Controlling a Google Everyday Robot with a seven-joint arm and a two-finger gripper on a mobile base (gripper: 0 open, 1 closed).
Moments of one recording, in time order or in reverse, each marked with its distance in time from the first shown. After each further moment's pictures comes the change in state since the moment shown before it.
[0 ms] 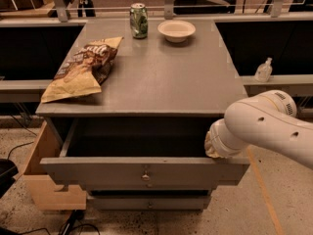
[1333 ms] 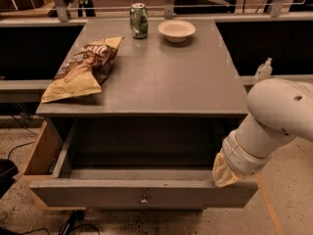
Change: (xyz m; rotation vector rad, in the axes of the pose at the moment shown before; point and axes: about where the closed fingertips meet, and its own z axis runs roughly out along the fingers) arm -0.028 0.091 -0.067 -0.352 -0.222 -0.092
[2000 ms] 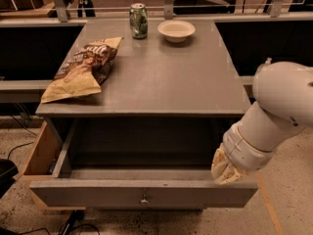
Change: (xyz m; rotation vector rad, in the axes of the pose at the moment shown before) arm -0.025 0.009 -0.033 -0.011 -0.035 -0.065
